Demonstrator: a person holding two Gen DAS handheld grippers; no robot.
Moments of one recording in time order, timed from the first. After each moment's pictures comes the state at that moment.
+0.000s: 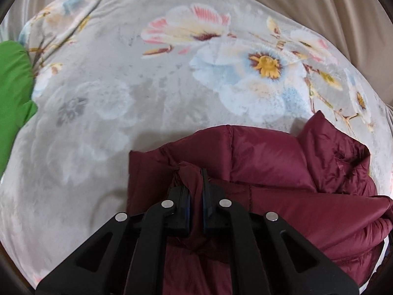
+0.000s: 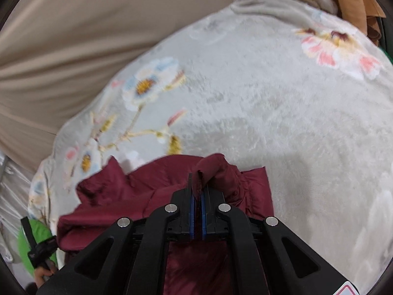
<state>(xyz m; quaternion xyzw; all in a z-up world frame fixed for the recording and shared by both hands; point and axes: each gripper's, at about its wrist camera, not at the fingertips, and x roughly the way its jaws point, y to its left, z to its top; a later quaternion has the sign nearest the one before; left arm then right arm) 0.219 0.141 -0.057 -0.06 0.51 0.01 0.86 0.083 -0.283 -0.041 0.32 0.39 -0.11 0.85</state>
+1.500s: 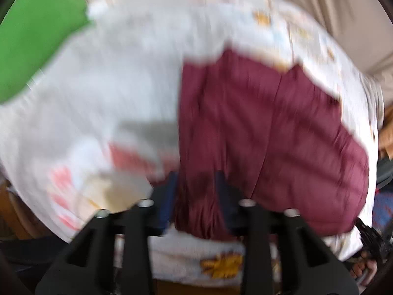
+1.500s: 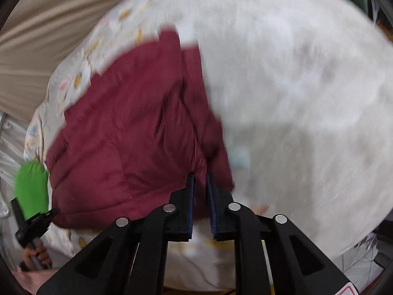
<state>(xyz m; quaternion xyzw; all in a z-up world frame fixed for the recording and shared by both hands) 0.010 0.225 -0.016 -0.09 0.55 -0.02 0.83 -0.138 -0.237 -0.029 0.31 0.49 -0.12 0.81</state>
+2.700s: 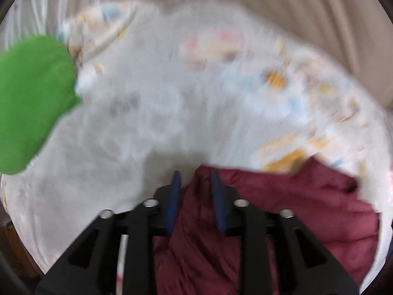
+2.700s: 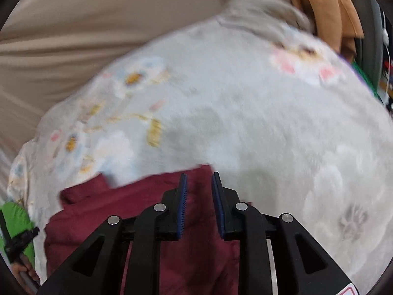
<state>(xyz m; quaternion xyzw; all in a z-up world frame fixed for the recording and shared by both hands) 0.118 0.183 0.011 -0.05 0.45 0.04 0.89 -0.001 -0.230 0.023 0.24 0.38 -0.13 0.89</state>
